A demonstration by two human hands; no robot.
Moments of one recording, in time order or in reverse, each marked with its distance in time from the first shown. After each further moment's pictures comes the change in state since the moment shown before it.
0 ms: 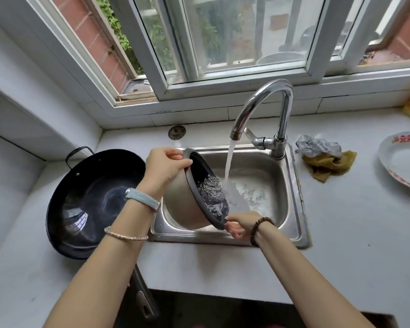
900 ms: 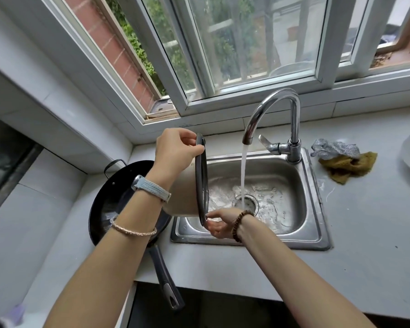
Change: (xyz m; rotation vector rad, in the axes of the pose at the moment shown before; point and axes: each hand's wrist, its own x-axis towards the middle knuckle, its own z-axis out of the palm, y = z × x) left_hand -0.051 0.077 -0.034 0.300 0.128 0.311; right_hand -0.034 -0.007 0.086 0.126 -0.368 0.094
